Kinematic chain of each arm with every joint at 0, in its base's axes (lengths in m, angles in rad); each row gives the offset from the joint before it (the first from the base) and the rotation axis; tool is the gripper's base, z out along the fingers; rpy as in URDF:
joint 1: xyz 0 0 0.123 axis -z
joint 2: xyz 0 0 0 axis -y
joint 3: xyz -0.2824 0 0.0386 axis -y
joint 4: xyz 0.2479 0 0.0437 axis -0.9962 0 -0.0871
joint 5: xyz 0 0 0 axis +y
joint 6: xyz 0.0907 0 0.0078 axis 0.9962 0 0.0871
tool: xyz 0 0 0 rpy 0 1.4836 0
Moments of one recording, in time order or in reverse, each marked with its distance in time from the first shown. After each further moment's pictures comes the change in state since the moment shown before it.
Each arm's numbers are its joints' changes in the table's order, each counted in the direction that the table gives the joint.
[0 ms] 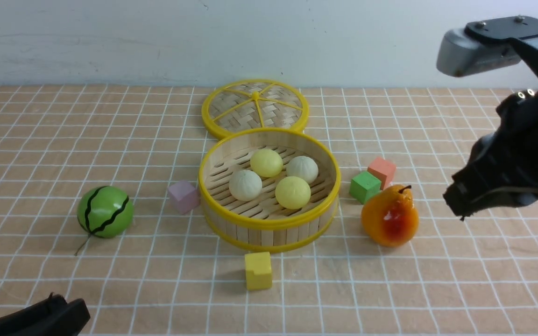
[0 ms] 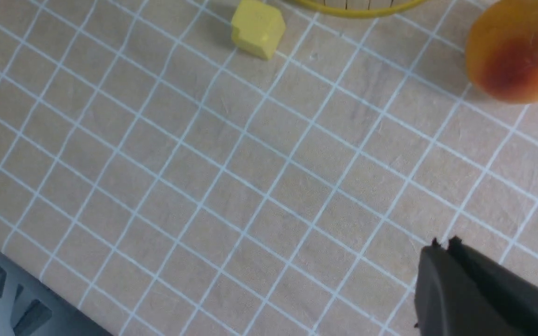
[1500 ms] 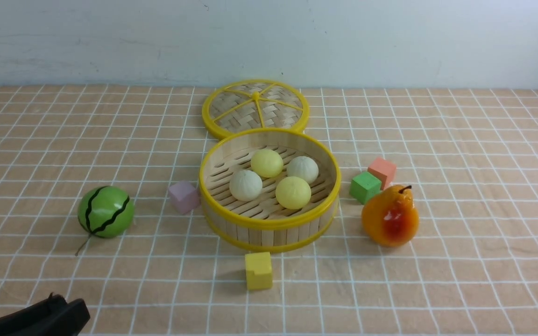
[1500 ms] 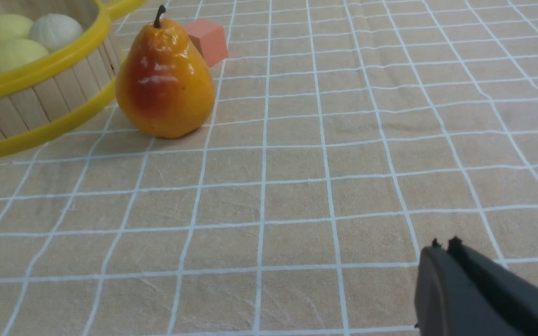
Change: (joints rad) right arm 0.373 1.304 -1.396 0.317 -0.861 0.297; left arm 0.000 0.000 0.000 0.000 0.000 0.000
